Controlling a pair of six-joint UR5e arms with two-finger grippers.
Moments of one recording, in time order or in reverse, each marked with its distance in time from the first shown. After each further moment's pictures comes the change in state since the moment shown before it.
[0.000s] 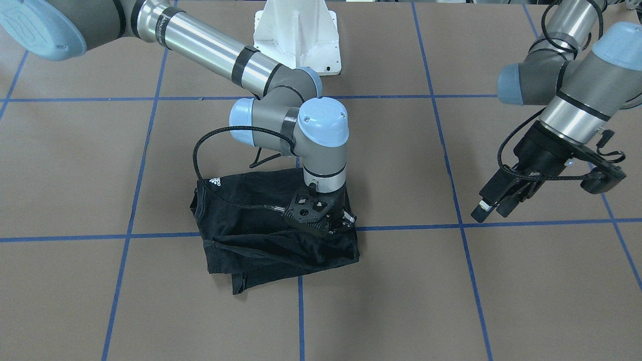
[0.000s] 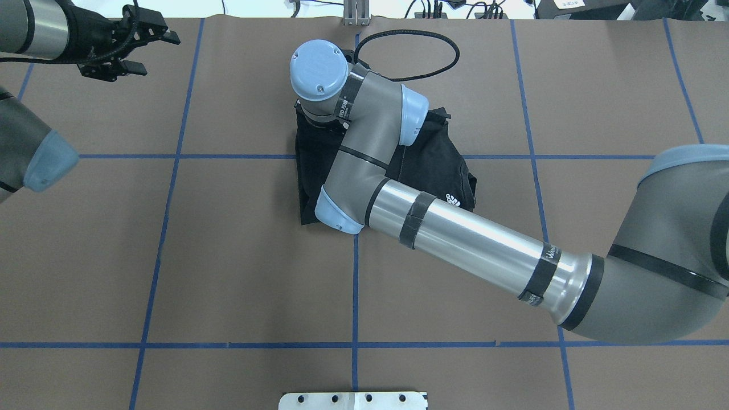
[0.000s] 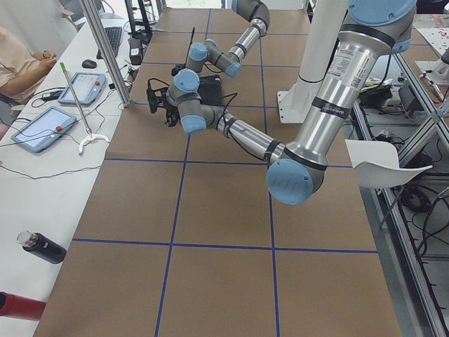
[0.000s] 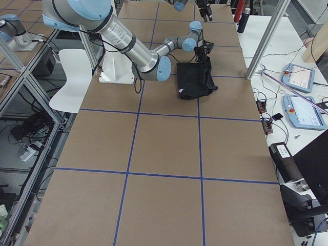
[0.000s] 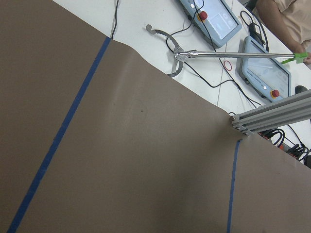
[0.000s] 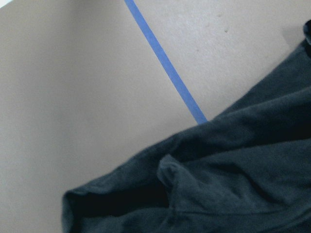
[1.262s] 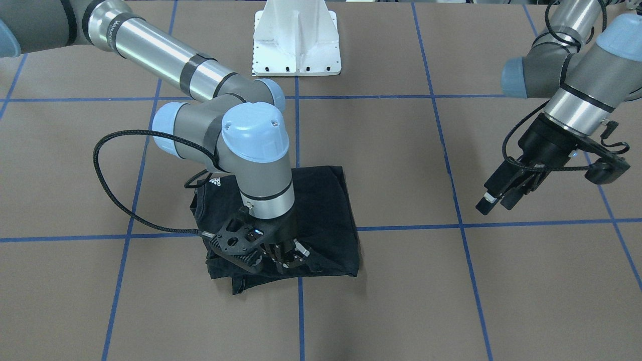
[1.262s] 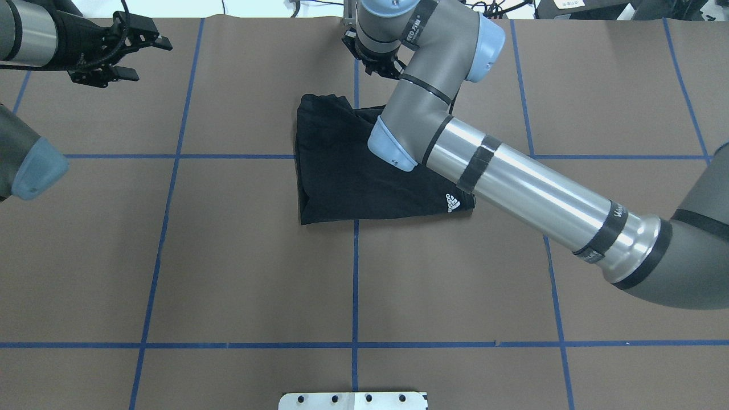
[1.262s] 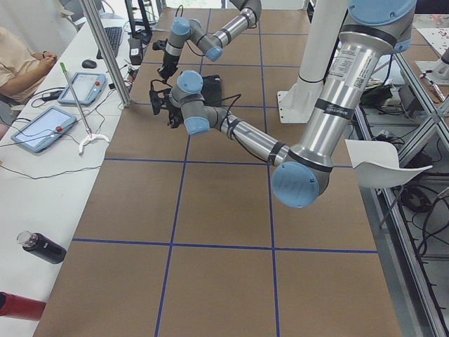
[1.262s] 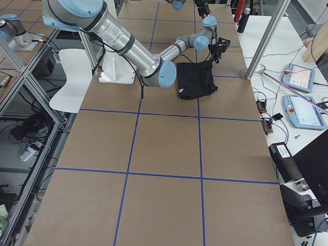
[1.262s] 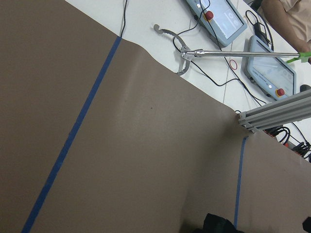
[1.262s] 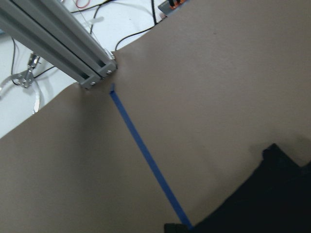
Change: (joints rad) left arm 0.000 0.031 -0.035 0.005 0.001 0.002; right arm 0.162 -0.159 0.283 -0.152 0.154 -0.067
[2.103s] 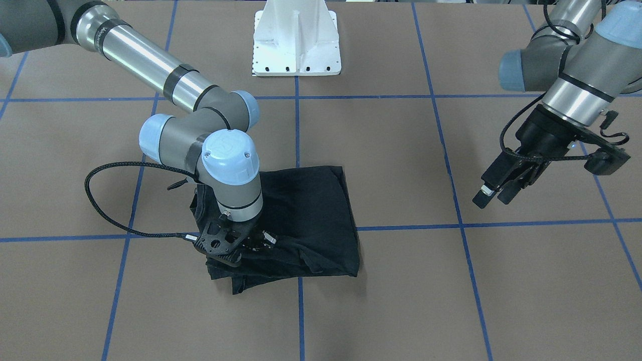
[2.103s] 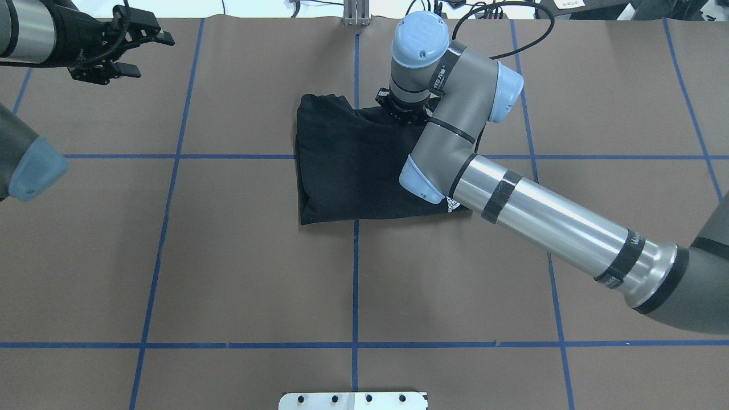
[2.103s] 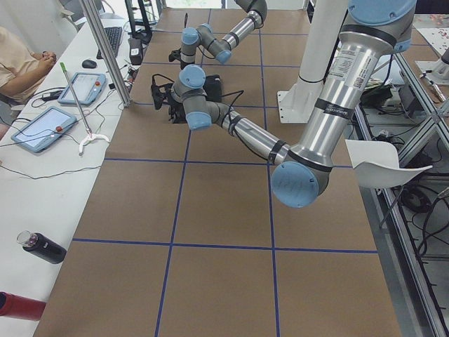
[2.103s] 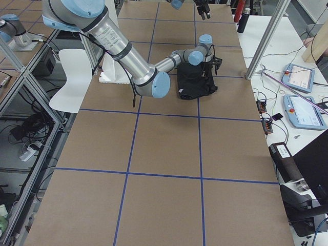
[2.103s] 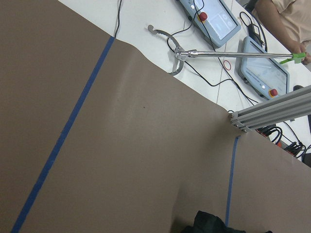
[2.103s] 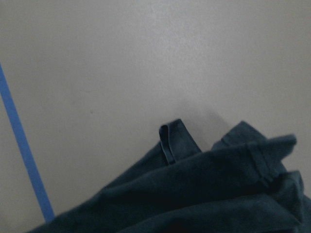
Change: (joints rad) left arm 0.000 -0.002 -0.049 0.029 0.005 -0.013; right arm -0.021 -0.052 -0.095 -0.011 0.048 -0.161
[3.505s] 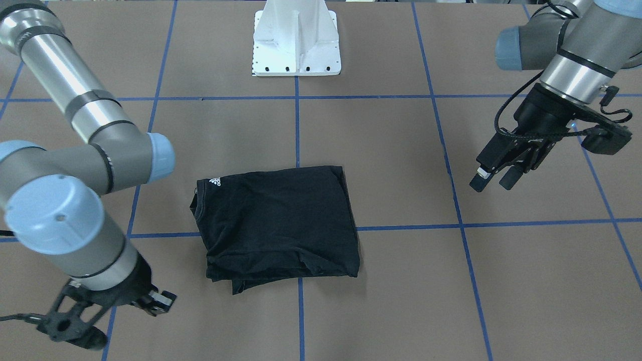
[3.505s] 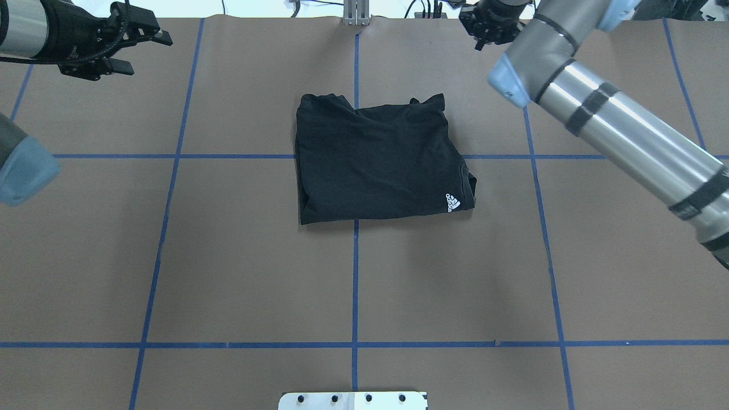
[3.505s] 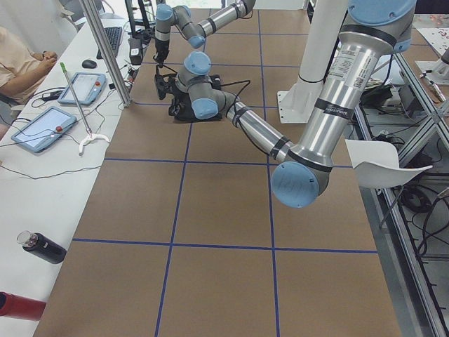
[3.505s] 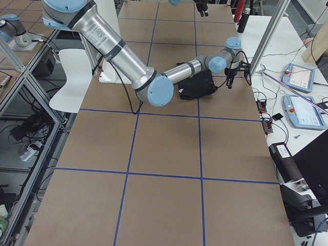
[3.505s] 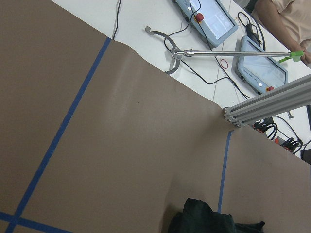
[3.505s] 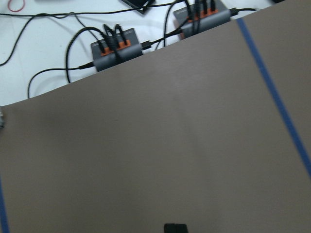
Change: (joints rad) left arm 0.000 0.016 -0.097 0.150 0.005 0.169; right arm 0.303 -0.180 0.123 0.020 0.232 -0.355
